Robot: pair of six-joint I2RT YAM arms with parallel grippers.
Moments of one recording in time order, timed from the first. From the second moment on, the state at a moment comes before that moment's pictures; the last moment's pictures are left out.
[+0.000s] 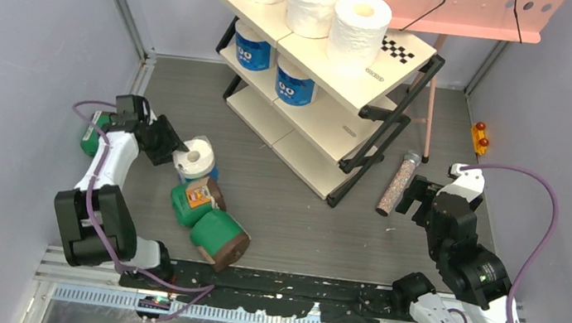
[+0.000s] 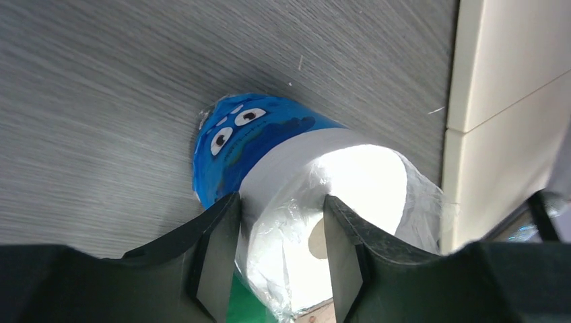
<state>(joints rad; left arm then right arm) 0.26 1.41 1.00 -0.65 0.30 -0.42 0.46 0.49 0.83 -0.84 0.57 0.37</state>
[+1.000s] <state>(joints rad) -0.04 1.07 0.87 -0.58 0.05 -0.85 0.46 0.48 0.83 -0.84 0.57 0.37</state>
